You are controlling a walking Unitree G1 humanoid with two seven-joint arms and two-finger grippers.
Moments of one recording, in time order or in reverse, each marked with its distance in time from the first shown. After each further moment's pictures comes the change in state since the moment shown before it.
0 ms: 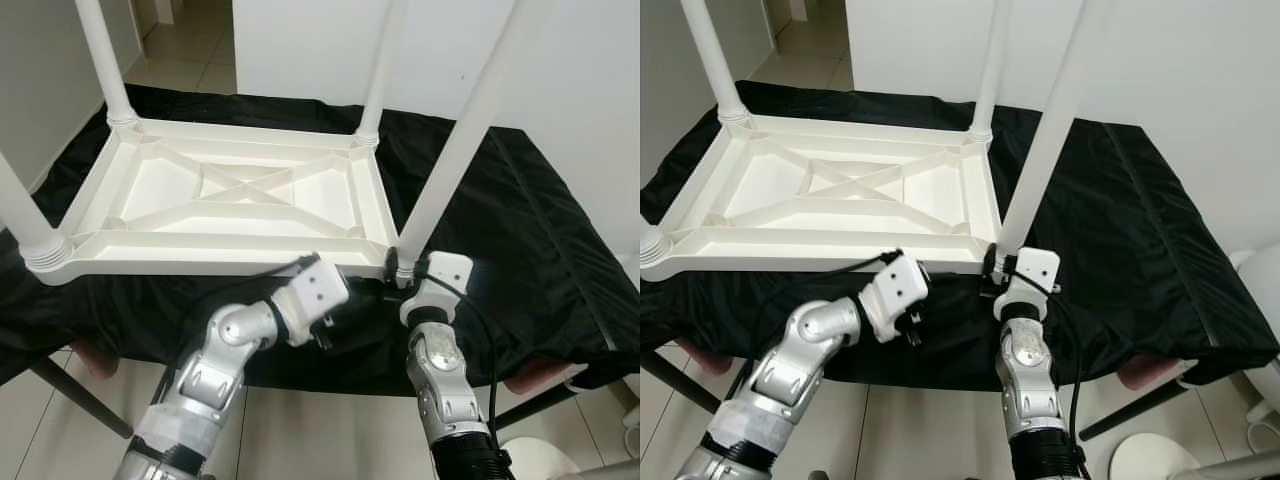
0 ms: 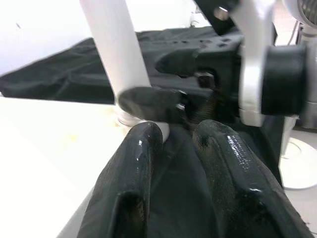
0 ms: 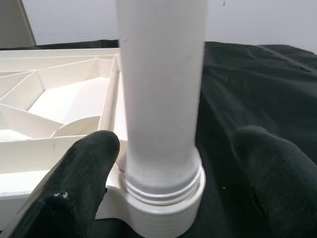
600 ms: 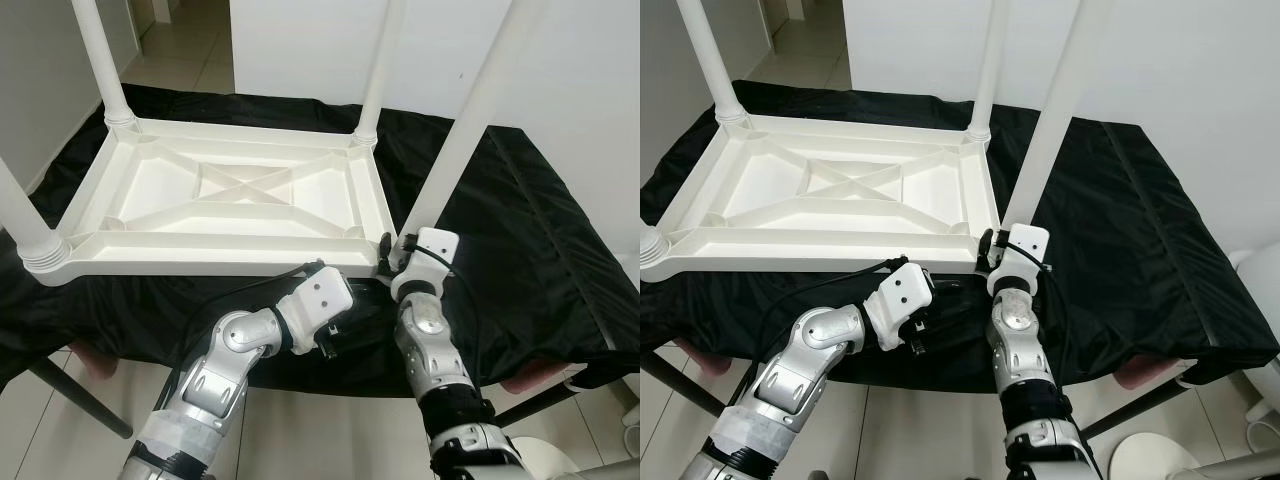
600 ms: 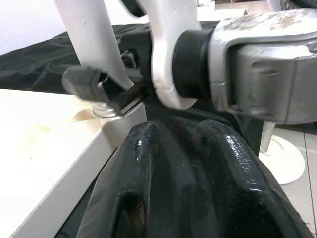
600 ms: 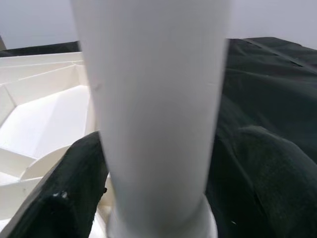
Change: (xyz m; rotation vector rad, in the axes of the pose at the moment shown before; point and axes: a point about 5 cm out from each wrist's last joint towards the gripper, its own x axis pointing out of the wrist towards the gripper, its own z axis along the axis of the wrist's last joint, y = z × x) left arm 0.001 -0.016 -0.006 -0.051 0.016 -0.046; right arm 0.035 0.006 0.003 0.021 0.023 -0.086
